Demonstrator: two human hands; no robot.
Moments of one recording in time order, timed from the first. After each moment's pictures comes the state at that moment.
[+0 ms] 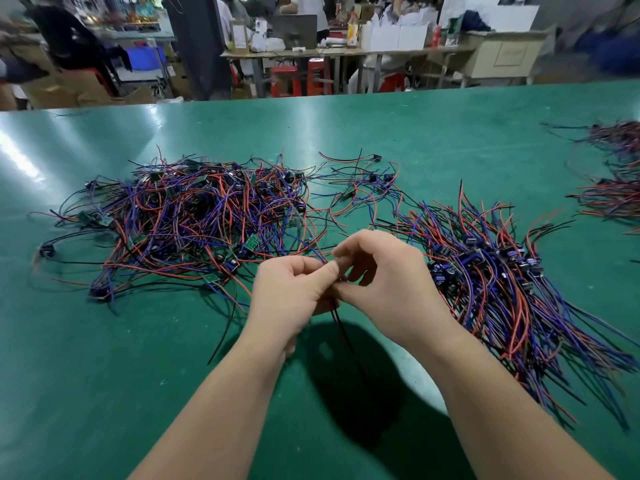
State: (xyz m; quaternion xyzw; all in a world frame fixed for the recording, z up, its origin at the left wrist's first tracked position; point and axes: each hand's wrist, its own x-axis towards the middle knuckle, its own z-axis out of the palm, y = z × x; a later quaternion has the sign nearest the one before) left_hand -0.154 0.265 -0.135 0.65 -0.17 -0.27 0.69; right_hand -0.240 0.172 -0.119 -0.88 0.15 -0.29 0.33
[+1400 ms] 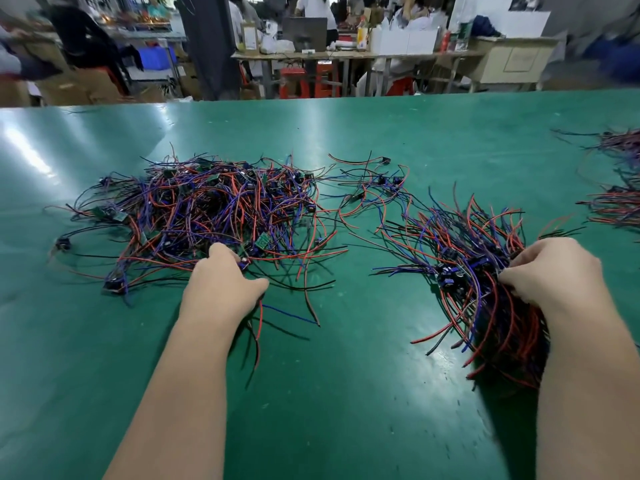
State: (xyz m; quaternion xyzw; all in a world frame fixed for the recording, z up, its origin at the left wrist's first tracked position) left_hand -0.087 0.313 -0.137 0.95 -0.11 -0.08 0.27; right_hand -0.307 0.062 -0.111 -0.77 0.58 -0.18 0.20
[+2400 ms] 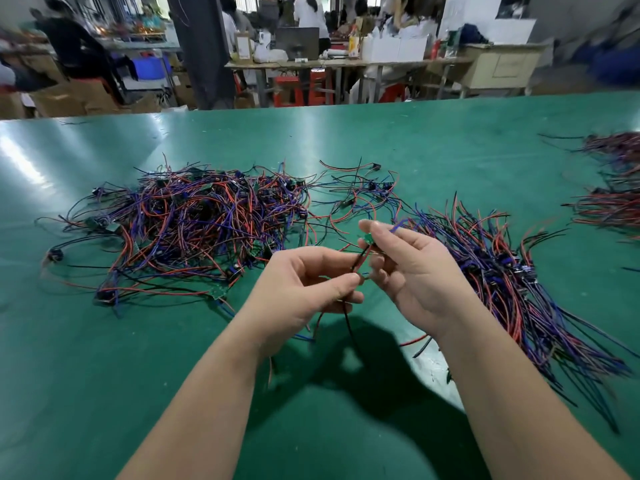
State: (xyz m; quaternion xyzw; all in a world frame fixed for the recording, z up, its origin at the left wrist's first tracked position) left_hand -0.157 0.282 -0.115 0.57 -0.36 -0.31 0.67; right_hand -0.243 0.152 -0.106 -0.47 0.19 -0.24 0.83
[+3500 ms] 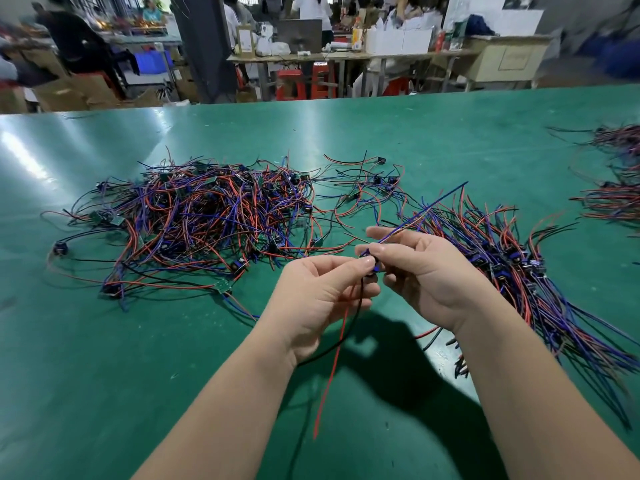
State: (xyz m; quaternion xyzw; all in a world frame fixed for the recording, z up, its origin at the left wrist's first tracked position) left_hand -0.170 0.268 -0.120 0.55 -0.18 -0.41 0.71; right_hand -0.247 0.142 -0.114 -0.55 0.21 -0.17 0.79
